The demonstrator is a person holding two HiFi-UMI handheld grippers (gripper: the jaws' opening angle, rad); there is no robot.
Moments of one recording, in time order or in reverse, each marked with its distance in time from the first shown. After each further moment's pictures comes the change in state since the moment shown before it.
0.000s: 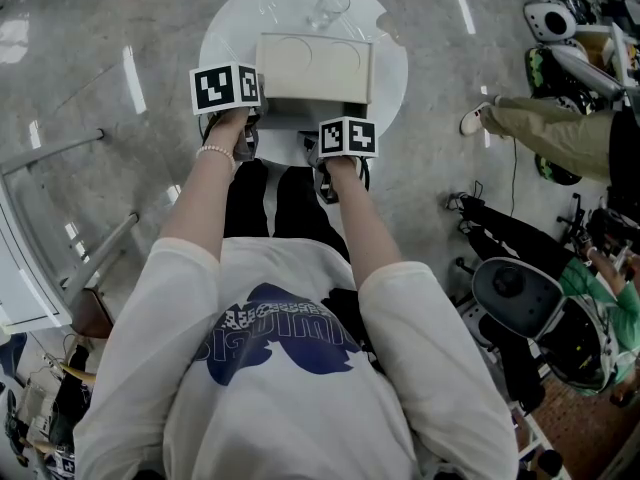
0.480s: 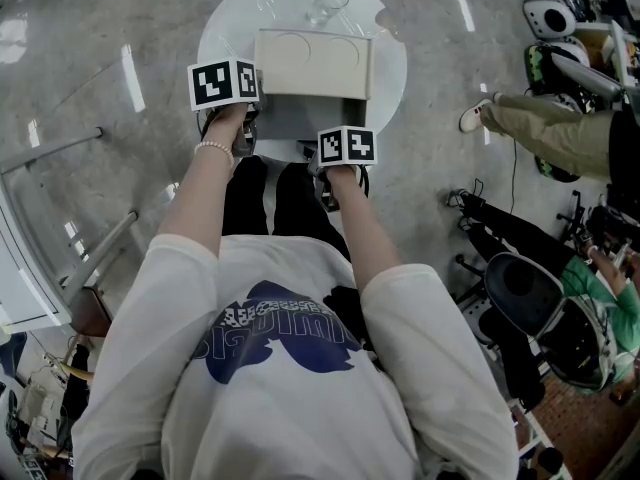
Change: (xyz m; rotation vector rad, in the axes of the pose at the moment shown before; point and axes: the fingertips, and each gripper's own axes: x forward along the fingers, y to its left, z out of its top) left arm -0.001 -0.001 -0.001 -0.001 -0.003 0.001; right arm -0.003 -0.003 -0.029 -0.011 0.034 0.007
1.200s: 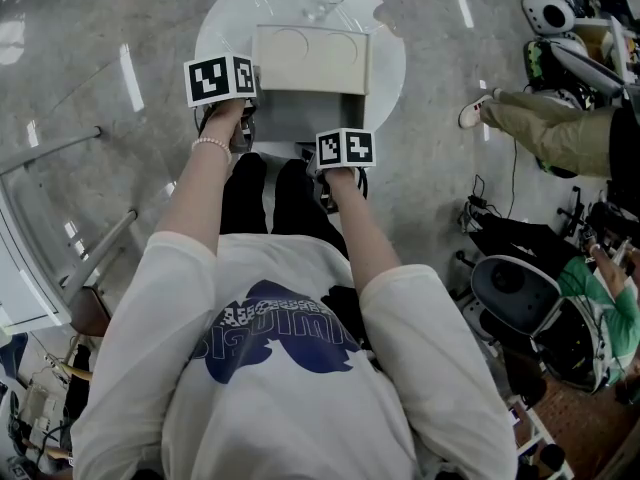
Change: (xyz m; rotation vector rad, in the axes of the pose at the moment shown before) left arm 0.005 -0.001 0.003 -0.005 0.003 0.001; right arm 0.001 -0.003 -0.008 0.006 0.008 0.008
